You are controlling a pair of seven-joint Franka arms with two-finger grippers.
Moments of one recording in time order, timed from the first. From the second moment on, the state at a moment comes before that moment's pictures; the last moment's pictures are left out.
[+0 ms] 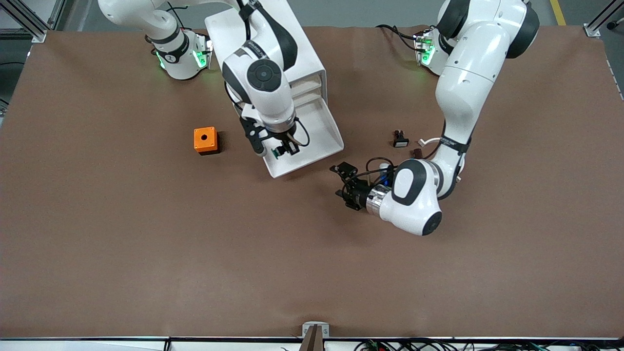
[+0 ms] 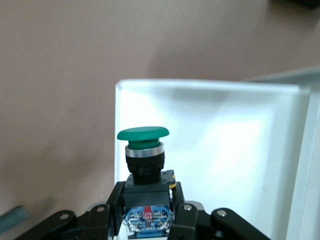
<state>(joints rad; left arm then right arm) -0.39 0.89 -0.05 -1.27 -0.82 1.76 -2.16 0.85 0.36 -0.07 -1.82 0.10 2.19 1.85</state>
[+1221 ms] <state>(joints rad) -0.41 0.74 0.01 -1.23 -0.39 1.80 -1.13 0.88 0.47 -0.10 -1.67 0.09 2.04 1.64</state>
